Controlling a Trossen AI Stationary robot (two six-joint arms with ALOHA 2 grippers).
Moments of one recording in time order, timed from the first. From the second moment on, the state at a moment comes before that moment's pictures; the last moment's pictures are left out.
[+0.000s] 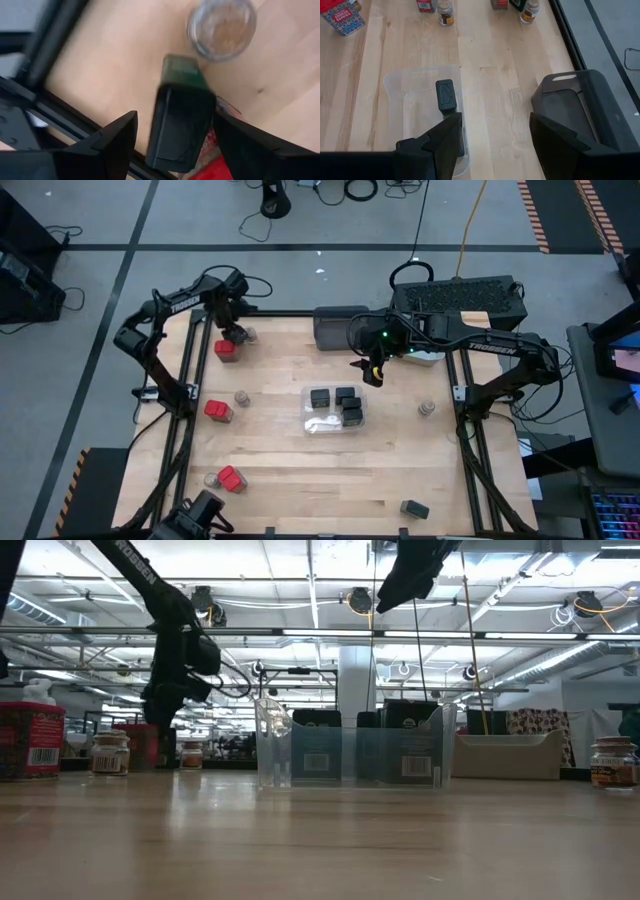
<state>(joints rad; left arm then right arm) 1.05 1.67 1.15 -1.05 -0.06 0.35 -0.20 1.42 1.42 -0.79 0.00 -0.06</state>
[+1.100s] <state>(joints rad) 1.05 1.67 1.12 -1.01 -0.07 0.35 -0.22 1.42 1.42 -0.79 0.00 -0.09</state>
